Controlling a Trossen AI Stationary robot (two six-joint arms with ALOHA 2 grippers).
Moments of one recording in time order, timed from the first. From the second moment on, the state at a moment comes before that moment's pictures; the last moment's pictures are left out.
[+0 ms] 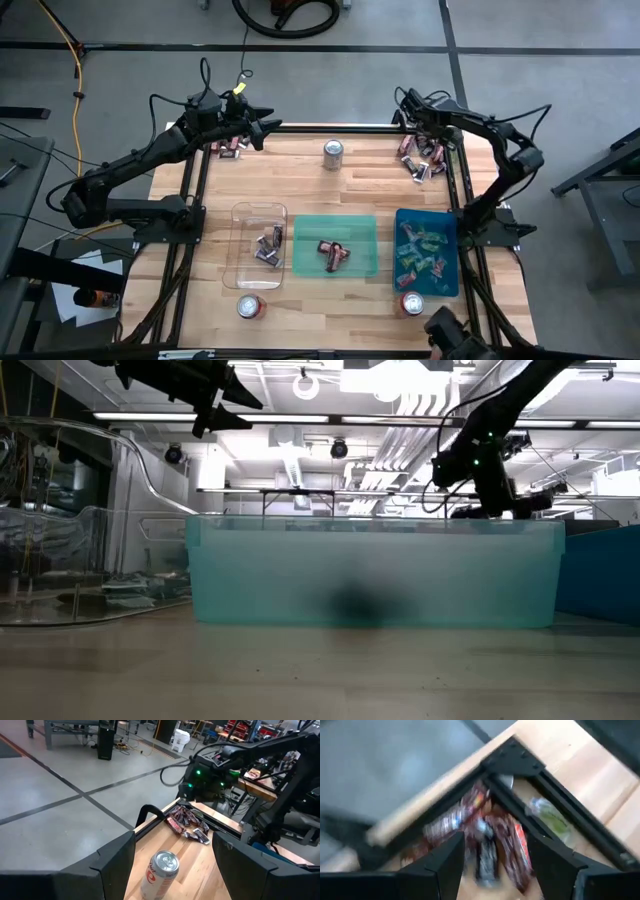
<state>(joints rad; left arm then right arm) 0.69 1.05 0.90 -0.06 0.20 -0.23 -0.99 1.63 1.13 -0.95 0.57 1.31</state>
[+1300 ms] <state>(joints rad) 0.69 1.05 0.90 -0.06 0.20 -0.21 -0.82 0.63 0.83 -1.56 0.63 1.66</state>
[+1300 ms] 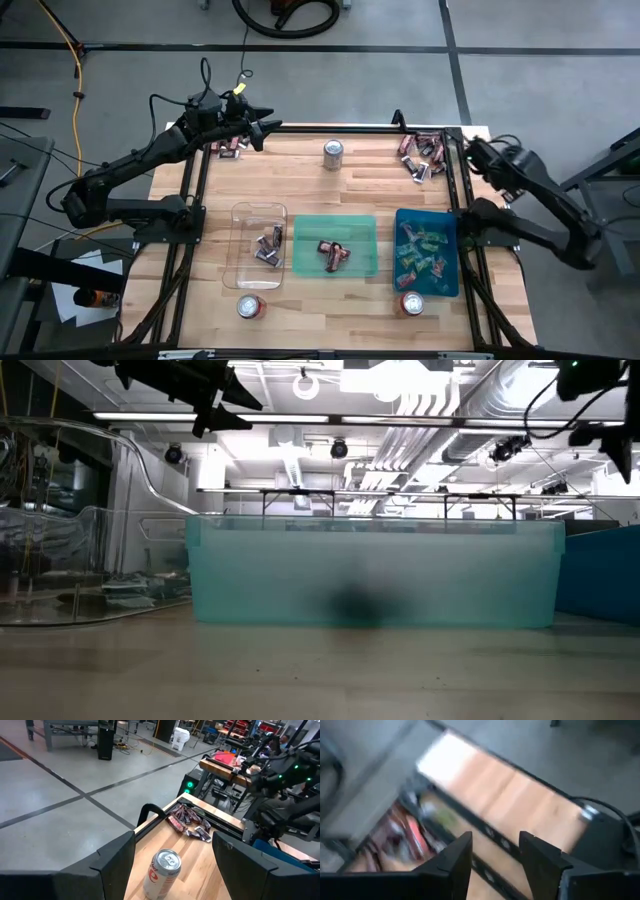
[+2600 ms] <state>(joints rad) 0.69 1.05 0.90 -0.06 0.18 -0.21 -2.24 1.28 1.18 -0.84 -0.39 0.28</state>
